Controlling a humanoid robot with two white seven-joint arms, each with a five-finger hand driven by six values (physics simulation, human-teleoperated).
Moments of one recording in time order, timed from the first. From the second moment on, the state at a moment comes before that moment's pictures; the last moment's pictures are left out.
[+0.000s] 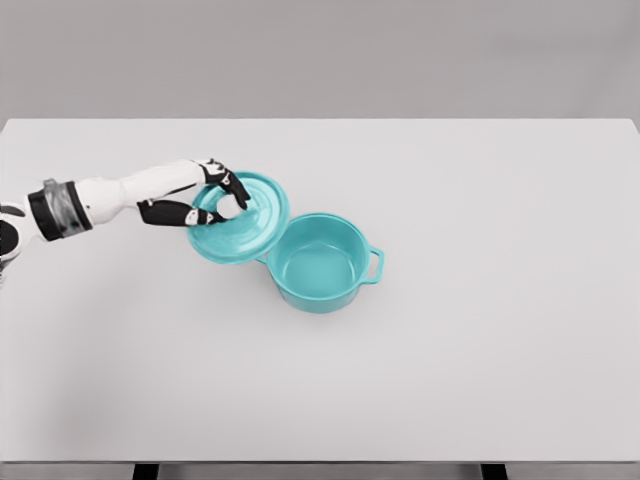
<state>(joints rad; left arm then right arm) -0.70 0.75 -0.83 -1.28 0.20 -0.61 -0.45 0.01 0.00 0.12 0.11 0.07 -0.28 0.38</state>
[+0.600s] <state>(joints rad) -0.71 0.63 -0.87 -1.25 0.08 -0.61 -0.45 0.01 0.00 0.12 0.11 0.07 -0.28 0.38</state>
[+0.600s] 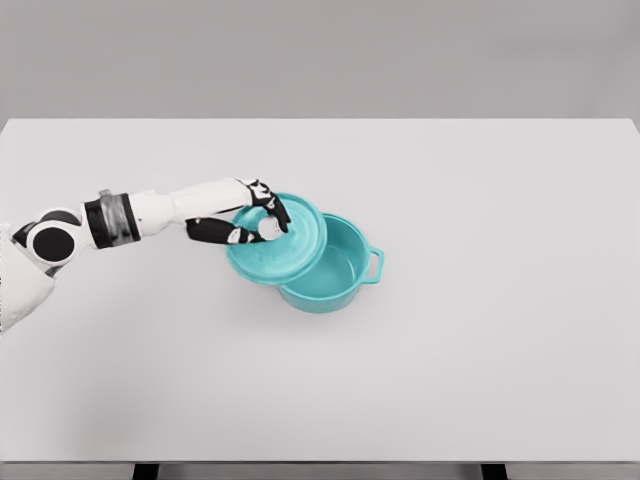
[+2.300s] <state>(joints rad) -0.69 0.50 -0.86 -1.24 0.04 -0.61 -0.45 0.01 0.00 0.12 0.11 0.07 -0.28 0.38</state>
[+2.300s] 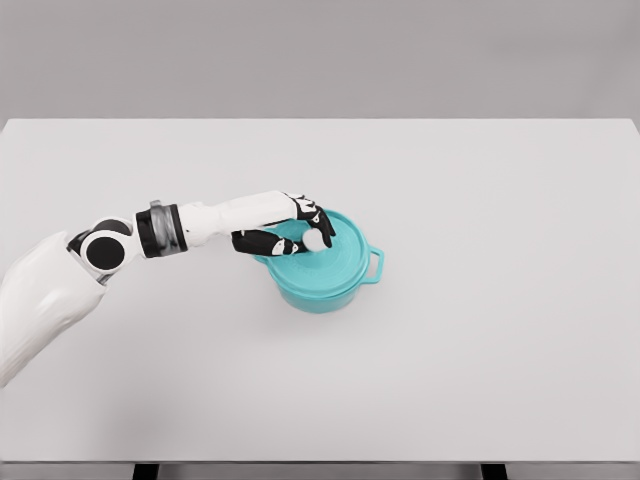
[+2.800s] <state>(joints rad) -0.69 0.50 -0.86 -1.24 0.05 -0.61 -0.45 0.01 0.00 0.12 0.11 0.07 -0.28 0.38</state>
